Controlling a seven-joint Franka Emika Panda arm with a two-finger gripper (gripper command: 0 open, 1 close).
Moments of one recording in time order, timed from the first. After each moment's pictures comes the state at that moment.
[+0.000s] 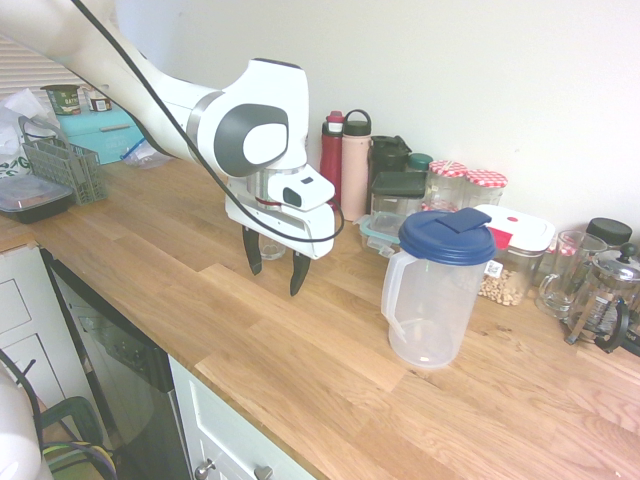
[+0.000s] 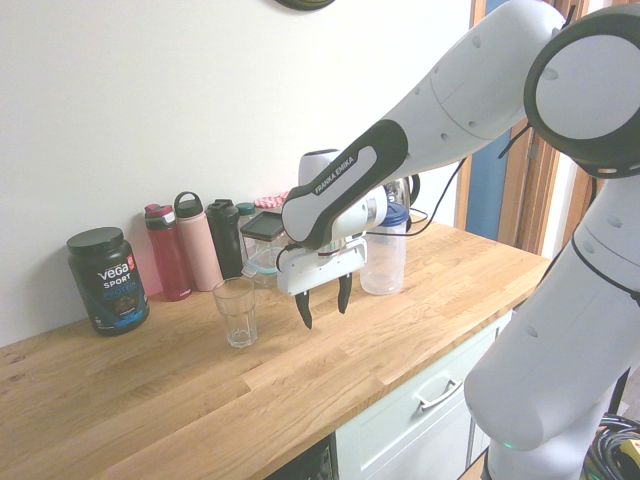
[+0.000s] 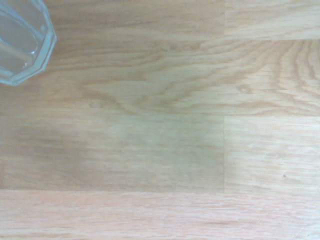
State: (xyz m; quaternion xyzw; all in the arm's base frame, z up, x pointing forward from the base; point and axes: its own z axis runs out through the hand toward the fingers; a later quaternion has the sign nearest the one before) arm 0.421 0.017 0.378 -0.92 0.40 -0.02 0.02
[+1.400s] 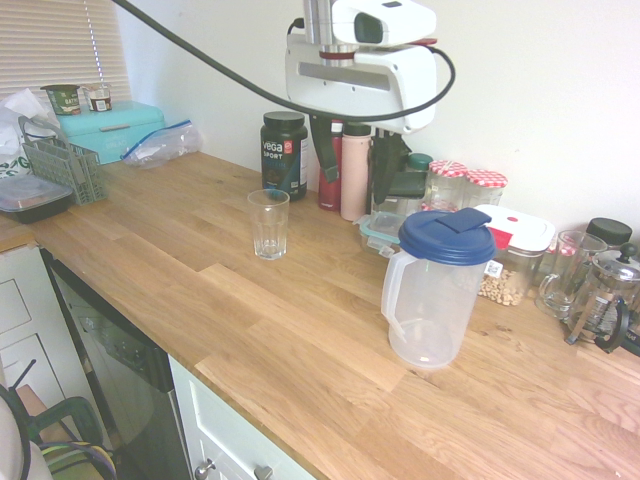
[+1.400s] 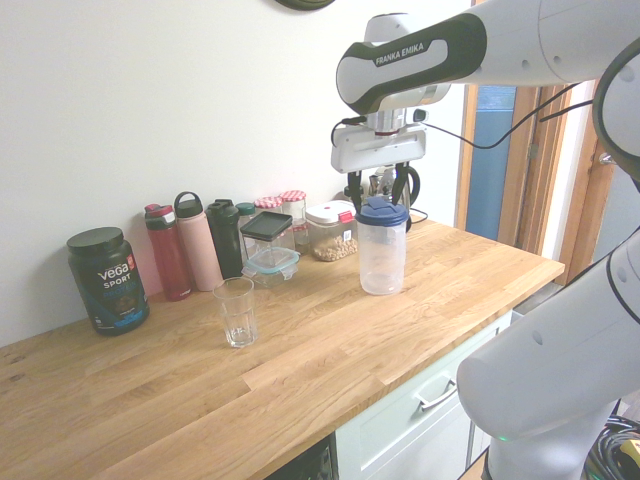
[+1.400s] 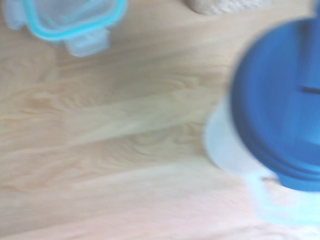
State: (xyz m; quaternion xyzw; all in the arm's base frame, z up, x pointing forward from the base) arm 0.382 -0.126 0.586 -0.86 0.50 -0.10 0.01
